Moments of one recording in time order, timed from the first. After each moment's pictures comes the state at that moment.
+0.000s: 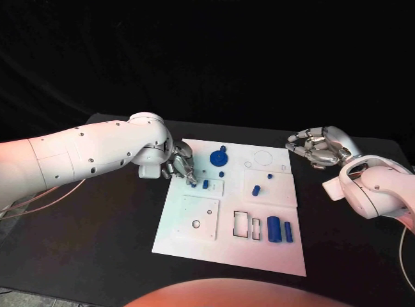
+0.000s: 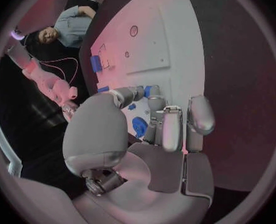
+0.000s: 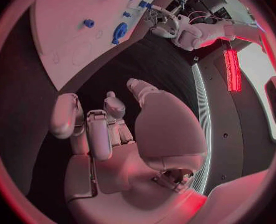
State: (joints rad) left arm 1.29 -0.73 -0.09 1.36 -0.94 0.41 -0.53; left_hand 1.12 -0.24 0.75 0.20 0.40 0.85 0.06 0.94 0.37 1.22 -0.02 1.16 0.75 1.47 -0.07 1.44 1.31 0.10 1.26 0.03 1.38 1.15; right arm 1.20 -0.90 -0.15 1.49 -0.69 -0.54 0.15; right_hand 1.21 -0.17 0.34 0.19 0.32 0.82 0.17 0.27 0.41 1.19 0.08 1.16 1.09 1.47 0.02 1.47 1.31 0.08 1.34 0.11 1.19 1.27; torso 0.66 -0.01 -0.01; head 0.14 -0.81
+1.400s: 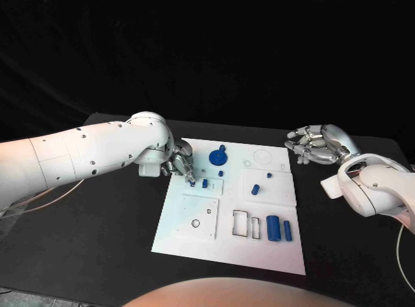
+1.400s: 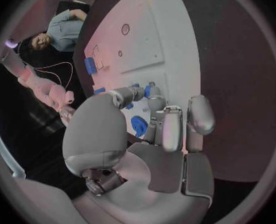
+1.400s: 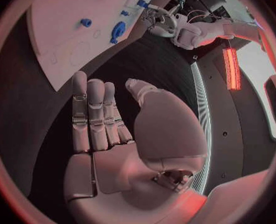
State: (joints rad) left arm 1.29 -0.72 -0.09 1.36 -1.02 0.39 -0.53; left_hand 1.11 -0.24 0.78 0.17 0.40 0.85 0.06 0.95 0.37 1.22 -0.02 1.16 0.75 1.47 -0.07 1.44 1.31 0.10 1.26 0.03 1.38 1.15; right arm 1.20 -0.90 -0.15 1.49 -0.66 -0.54 0.17; right_hand 1.24 -0.19 0.39 0.22 0.32 0.77 0.18 0.32 0.39 0.96 0.10 0.76 0.62 1.23 0.02 0.87 0.65 0.17 1.04 0.13 0.54 0.81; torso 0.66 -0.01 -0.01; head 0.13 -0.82
